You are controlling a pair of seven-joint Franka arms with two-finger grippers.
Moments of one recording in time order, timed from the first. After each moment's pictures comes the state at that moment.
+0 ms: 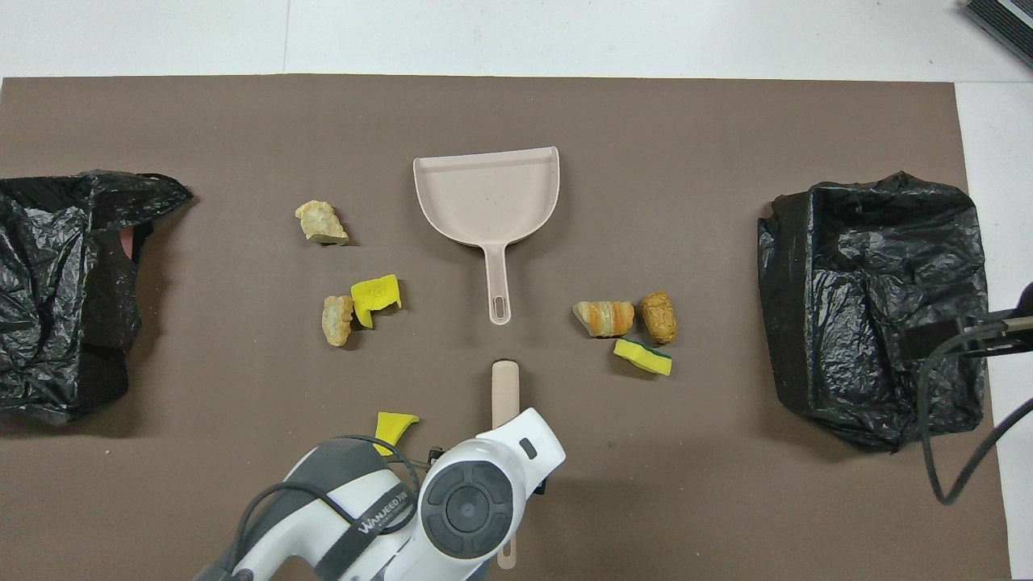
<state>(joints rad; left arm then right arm) -0.90 -0.04 0.00 -2.29 -0.07 2.25 -0.61 0.02 -0.17 -0.04 -1.74 -0.02 1.49 -0.07</state>
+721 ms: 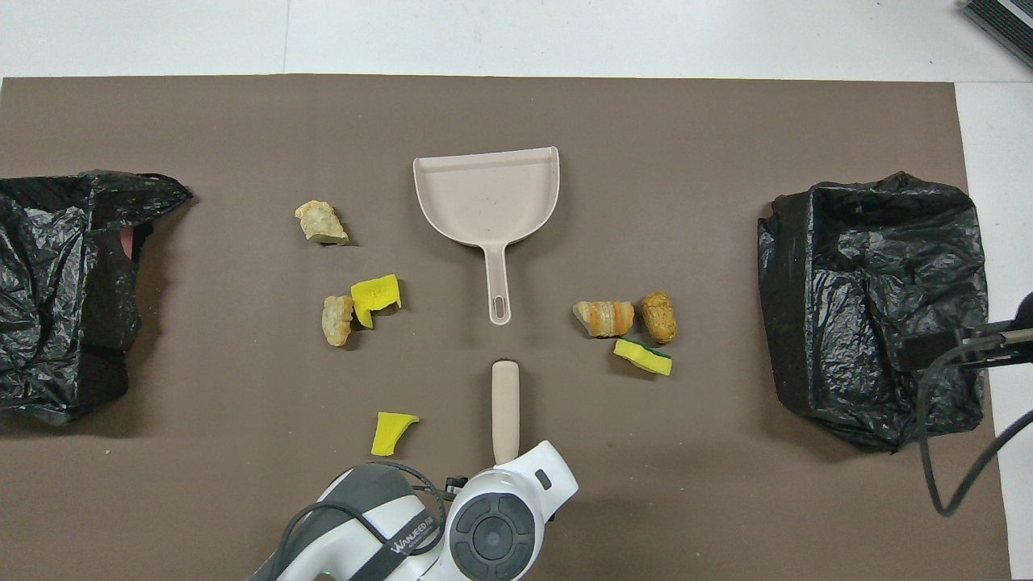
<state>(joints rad) -0.97 -0.01 0.00 -2.34 -0.10 2.29 -0.64 0.02 -0.19 -0.04 -1.77 -0.02 1.49 -0.08</state>
